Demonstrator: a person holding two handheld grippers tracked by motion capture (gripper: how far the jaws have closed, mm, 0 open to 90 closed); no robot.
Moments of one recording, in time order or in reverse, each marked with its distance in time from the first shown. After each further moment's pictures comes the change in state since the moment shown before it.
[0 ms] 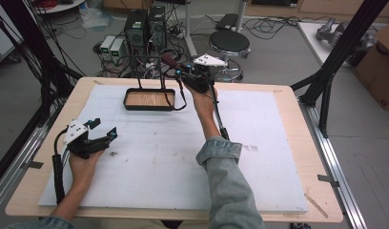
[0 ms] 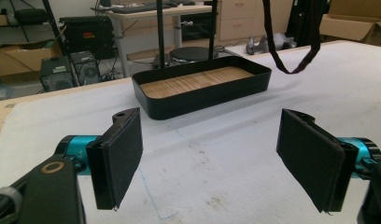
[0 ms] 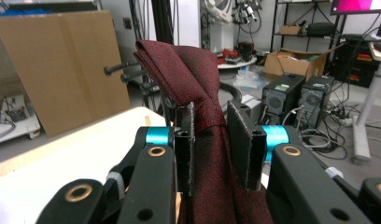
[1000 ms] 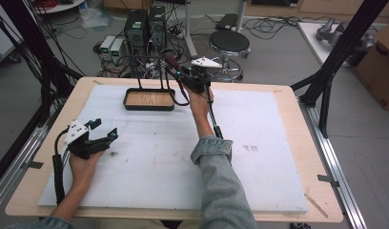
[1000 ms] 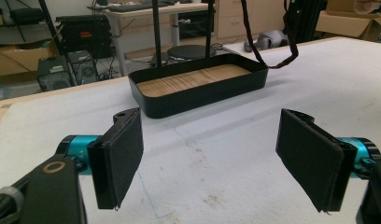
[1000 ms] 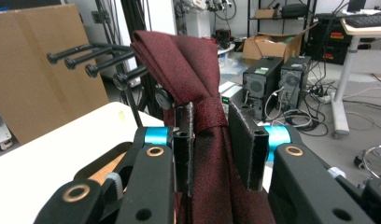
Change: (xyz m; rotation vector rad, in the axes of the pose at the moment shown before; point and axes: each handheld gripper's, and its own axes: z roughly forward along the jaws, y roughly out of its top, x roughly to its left) left arm -0.001 0.000 0.000 0.007 -0.008 0.008; right arm -0.013 -0.022 0.025 0.048 -0.104 0.062
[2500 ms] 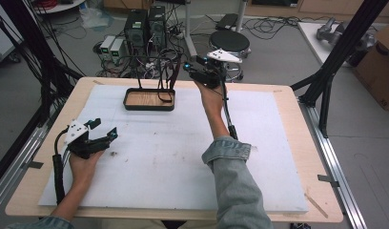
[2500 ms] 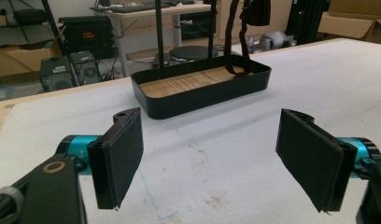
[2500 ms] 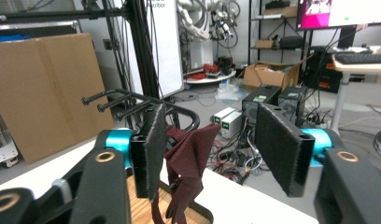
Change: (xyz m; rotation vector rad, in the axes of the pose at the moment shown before) left arm 0.001 0.000 0.001 -0.008 0.011 -0.005; right arm -0.008 0.037 -0.059 -0.117 0.022 -0.024
